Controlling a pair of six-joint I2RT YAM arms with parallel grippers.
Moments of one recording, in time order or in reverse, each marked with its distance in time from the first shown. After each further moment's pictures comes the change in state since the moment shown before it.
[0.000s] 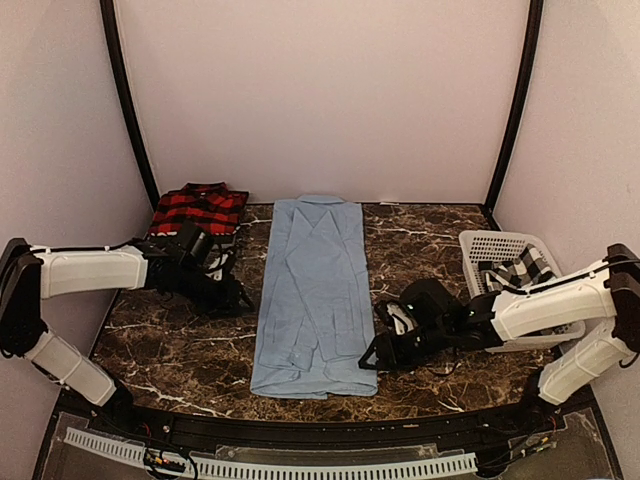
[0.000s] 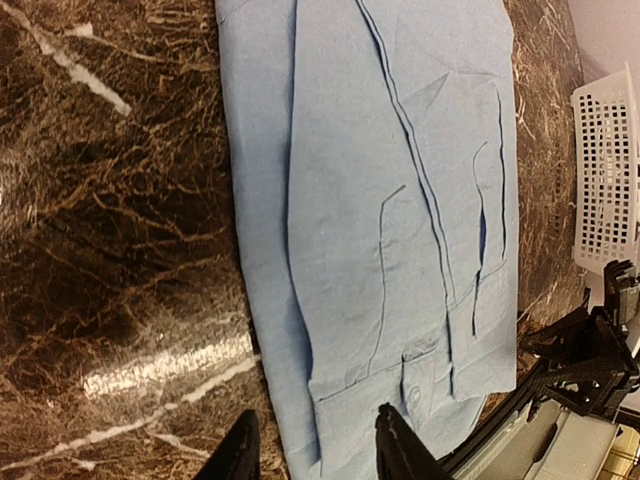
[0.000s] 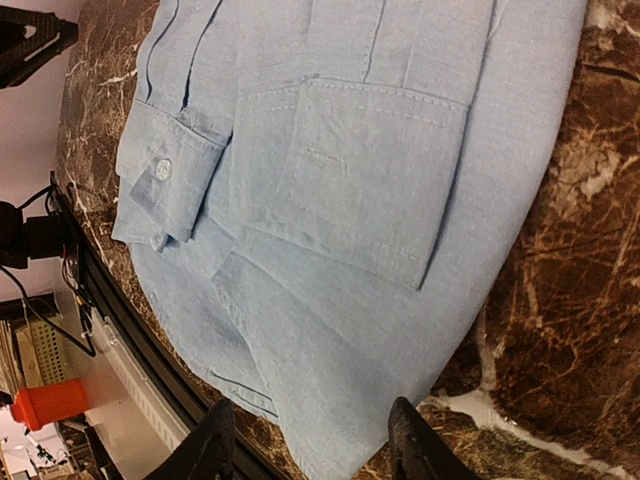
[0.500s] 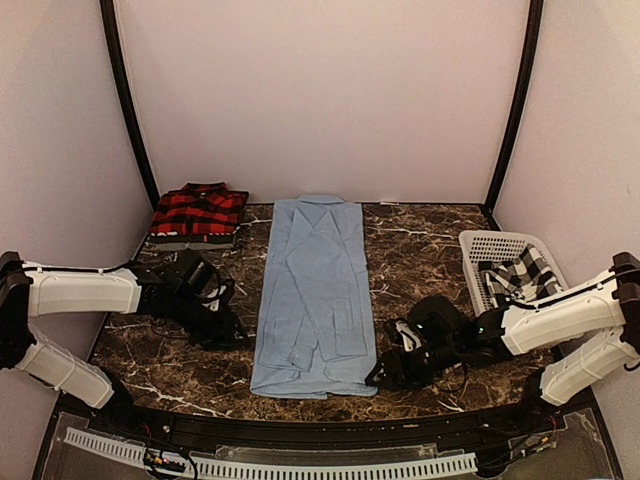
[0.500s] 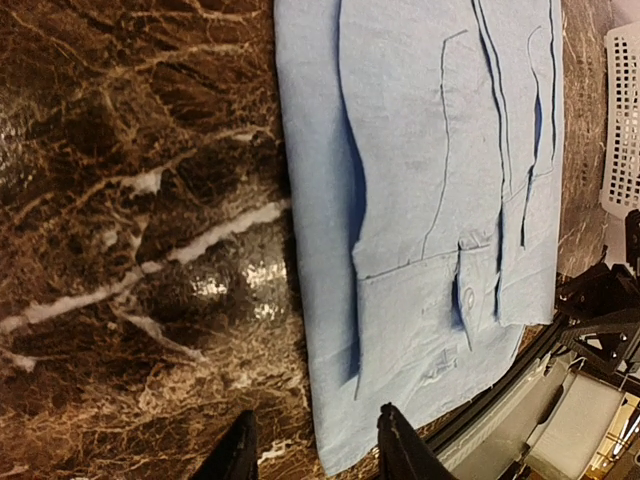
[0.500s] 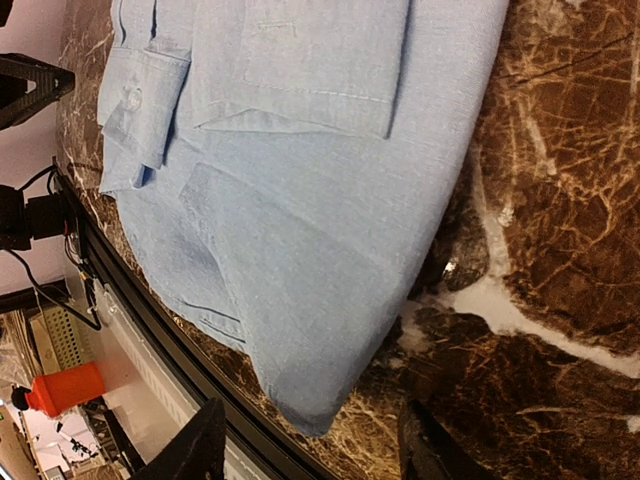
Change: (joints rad) left arm -0.085 -0.114 -0.172 -0.039 0.024 -0.082; right arm 0.065 -0.084 -0.127 0.034 -0.024 0.137
